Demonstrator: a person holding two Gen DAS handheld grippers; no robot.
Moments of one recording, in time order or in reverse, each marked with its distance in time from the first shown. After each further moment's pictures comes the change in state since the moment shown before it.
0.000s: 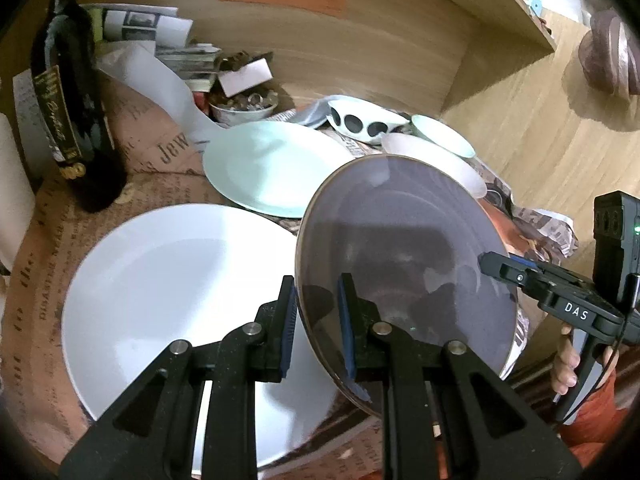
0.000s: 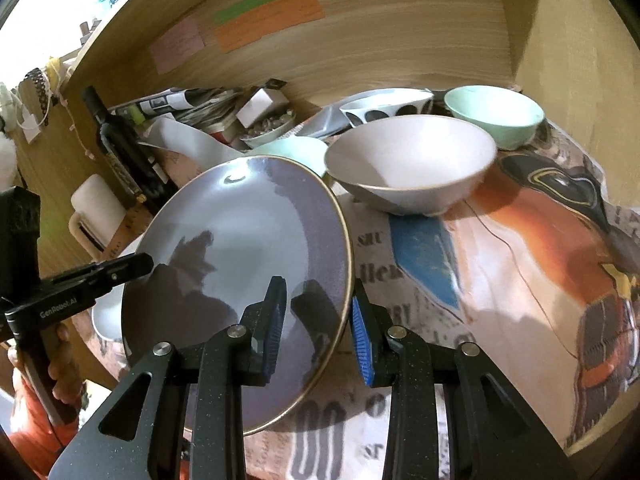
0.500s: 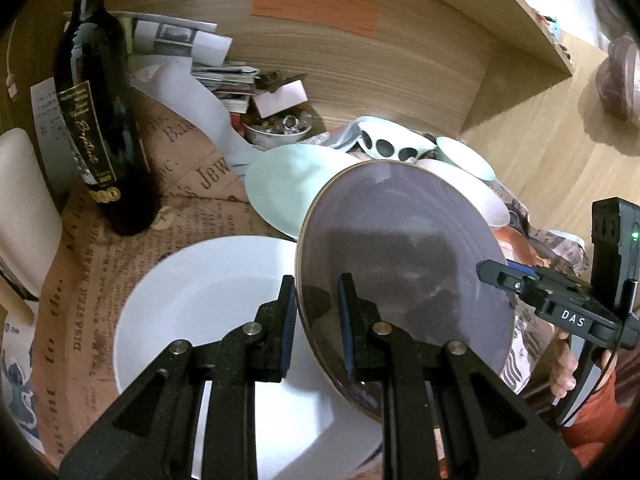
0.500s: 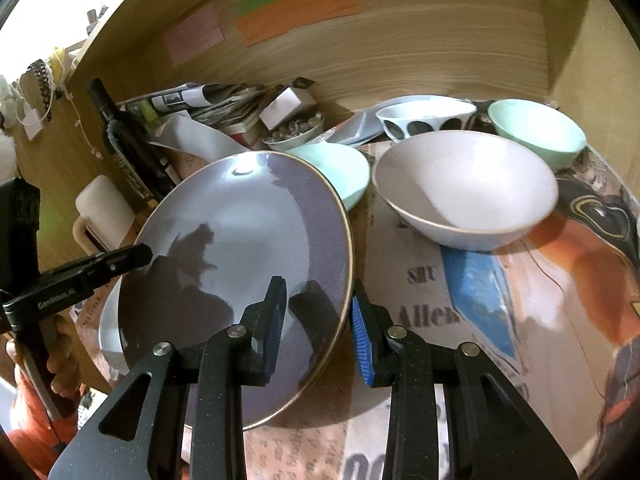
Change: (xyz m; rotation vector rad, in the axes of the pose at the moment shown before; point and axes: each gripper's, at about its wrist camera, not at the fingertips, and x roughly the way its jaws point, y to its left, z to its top) left arm -0.012 0.035 0.020 -0.015 -0.036 0.036; right arm 0.026 0.025 0.022 -0.038 0.007 0.040
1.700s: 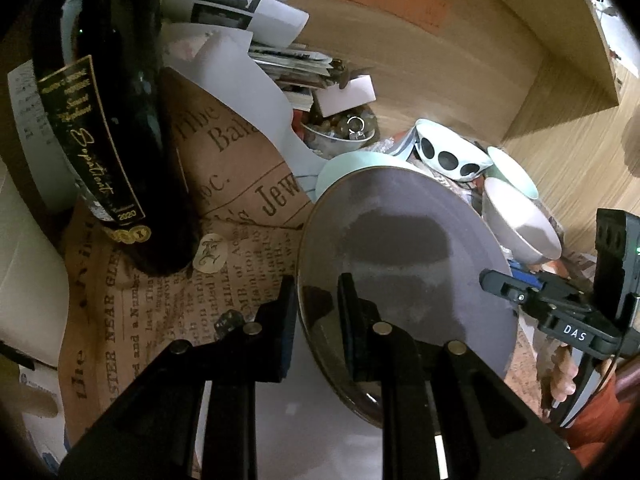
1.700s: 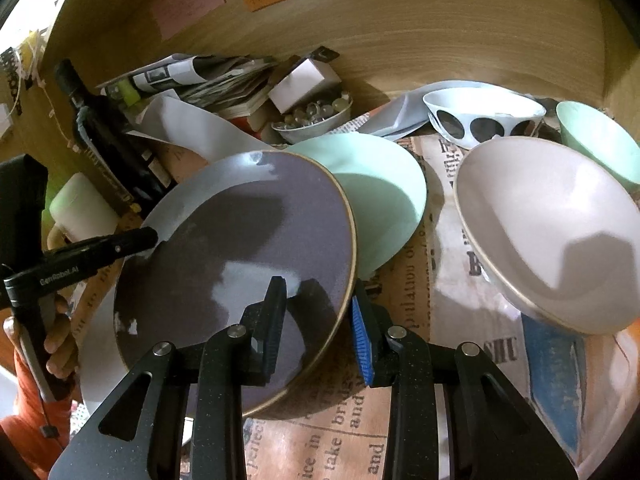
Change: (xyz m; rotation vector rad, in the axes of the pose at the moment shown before) left arm 0.040 0.078 0.042 -0.041 0.069 0.018; right arm 0.074 0.023 0.040 -0.031 0.079 0.029
